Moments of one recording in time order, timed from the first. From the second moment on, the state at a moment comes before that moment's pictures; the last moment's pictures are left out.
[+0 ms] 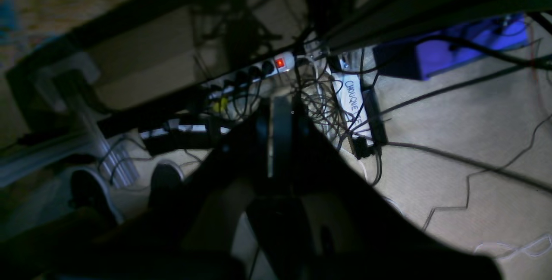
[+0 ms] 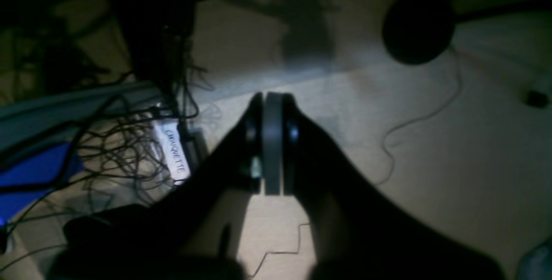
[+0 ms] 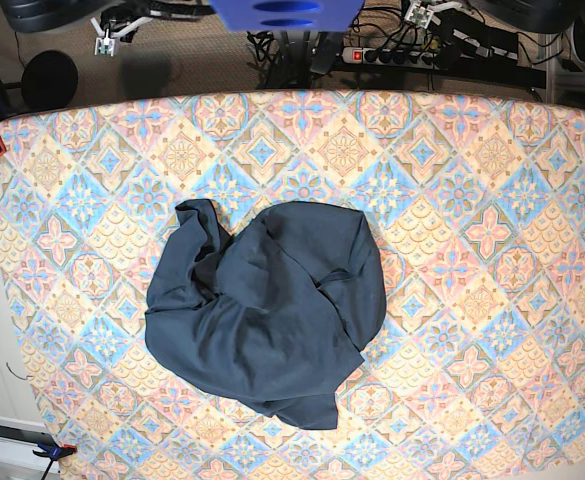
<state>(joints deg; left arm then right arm) 56.5 -19.5 9.6 87.7 -1.6 -1.1 1.0 -46.3 12.3 11.1 72.2 16.0 1.8 -2.8</state>
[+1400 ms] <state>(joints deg) 21.9 -21.9 8.3 114.1 -31.8 -1.3 25.3 -42.6 13.0 21.3 109.6 16.3 1.0 -23.5</state>
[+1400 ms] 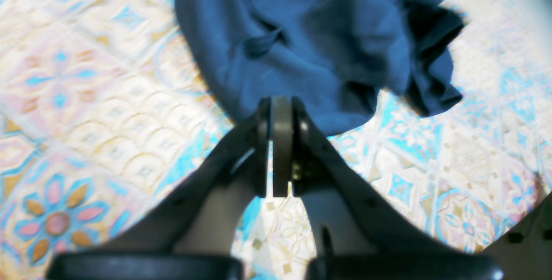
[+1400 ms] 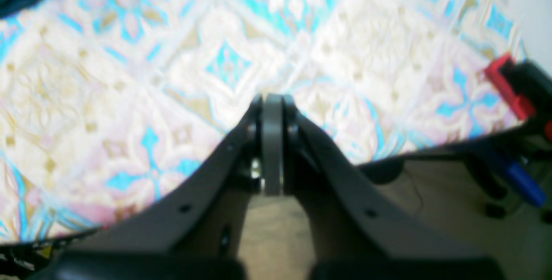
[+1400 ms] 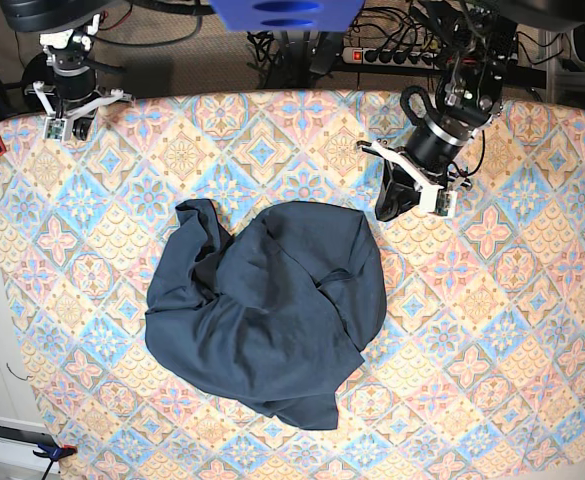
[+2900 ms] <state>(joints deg) -13.1 -1.3 26.6 64.3 -47.2 -0.9 24.7 -38.9 13.1 14.0 109.9 16.2 1.0 -23.0</state>
